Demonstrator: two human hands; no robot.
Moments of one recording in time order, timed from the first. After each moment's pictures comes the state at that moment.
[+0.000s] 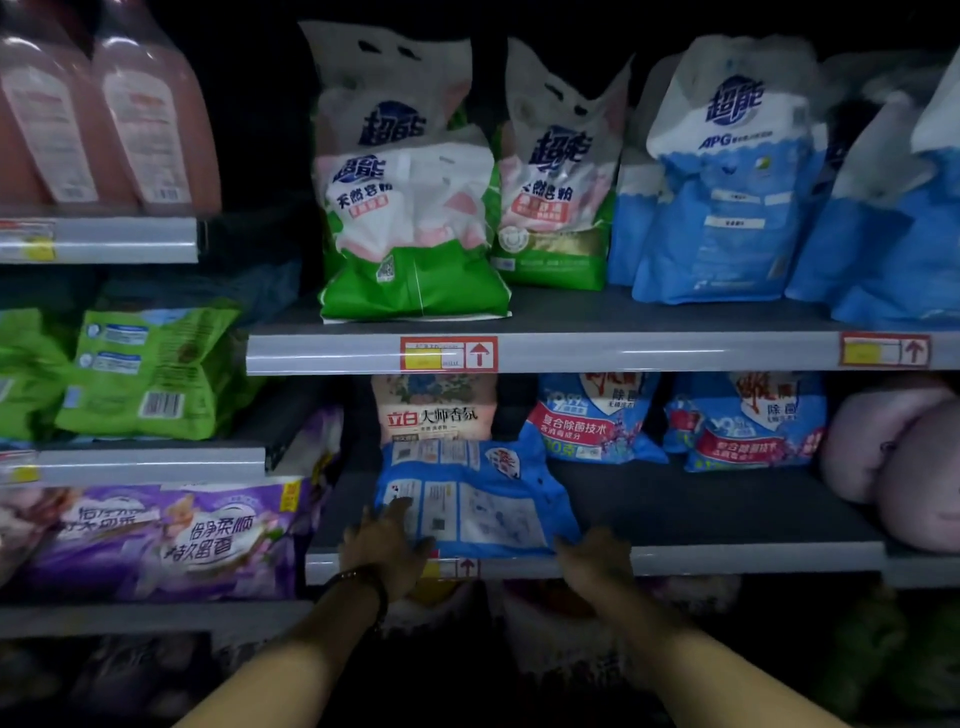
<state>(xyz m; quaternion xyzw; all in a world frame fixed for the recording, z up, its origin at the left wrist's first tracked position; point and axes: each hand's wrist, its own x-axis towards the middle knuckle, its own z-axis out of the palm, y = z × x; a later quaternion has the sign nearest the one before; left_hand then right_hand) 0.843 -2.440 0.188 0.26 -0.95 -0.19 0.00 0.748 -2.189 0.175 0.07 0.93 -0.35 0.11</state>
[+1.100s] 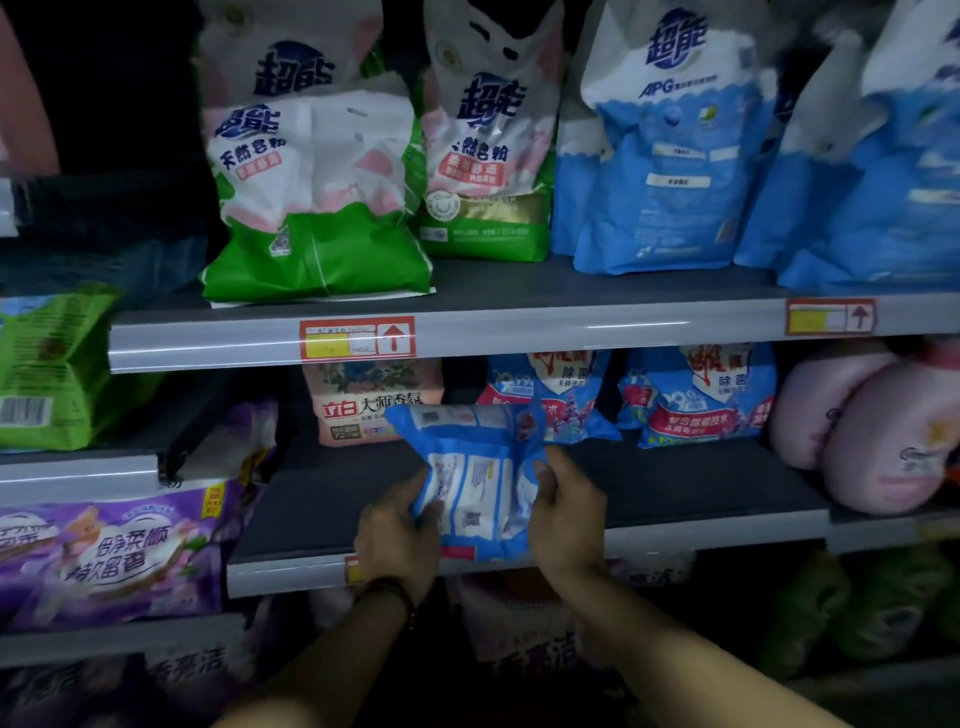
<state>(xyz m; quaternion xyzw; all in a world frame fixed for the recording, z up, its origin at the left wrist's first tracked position) 0.807 -2.330 0.190 0.23 -0.84 -0.42 0.24 0.752 -2.160 0.213 -0.08 0.83 -0.52 -0.17</state>
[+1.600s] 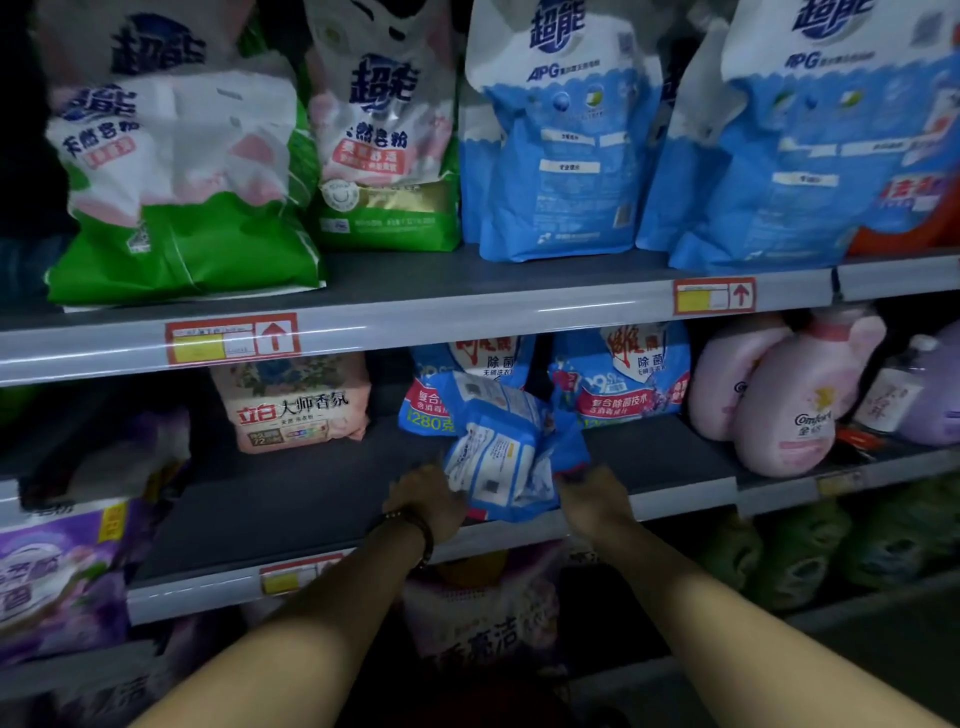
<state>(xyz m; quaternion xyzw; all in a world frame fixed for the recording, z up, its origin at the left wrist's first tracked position) 0.709 -2.257 0.192 0.13 -0.96 -0.23 -0.05 0.676 -2.035 0.186 0.12 0.88 -0.45 0.05</state>
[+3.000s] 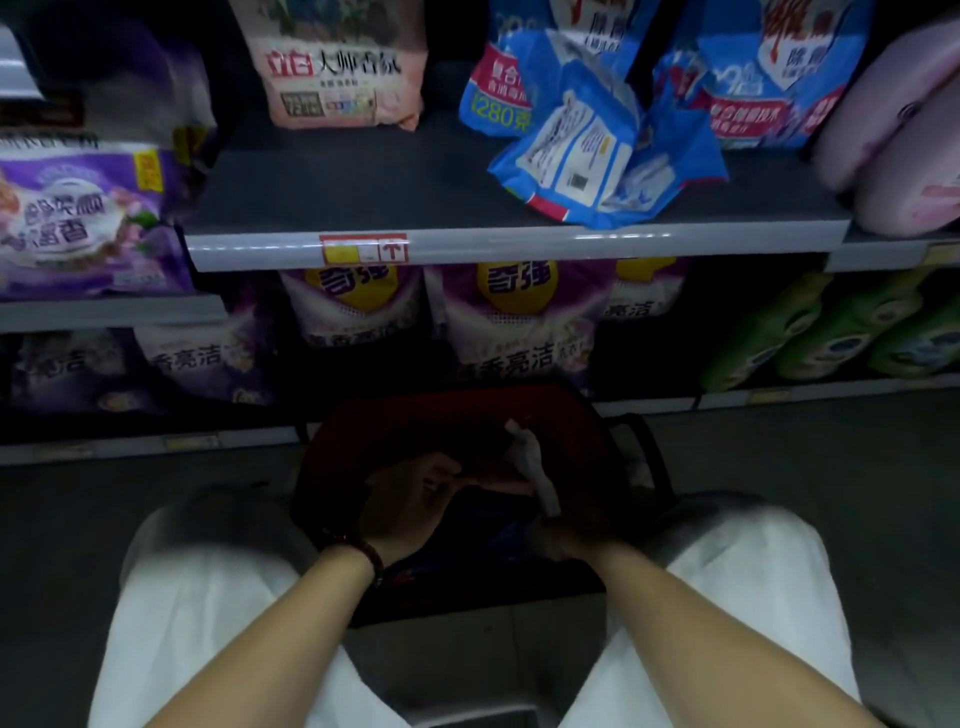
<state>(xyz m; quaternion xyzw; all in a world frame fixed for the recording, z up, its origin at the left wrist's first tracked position) 1.010 -2.280 -0.035 0.11 -0.89 -0.43 -0.09 0.932 -2.025 -0.132 0.06 0.88 -0.27 0.39</state>
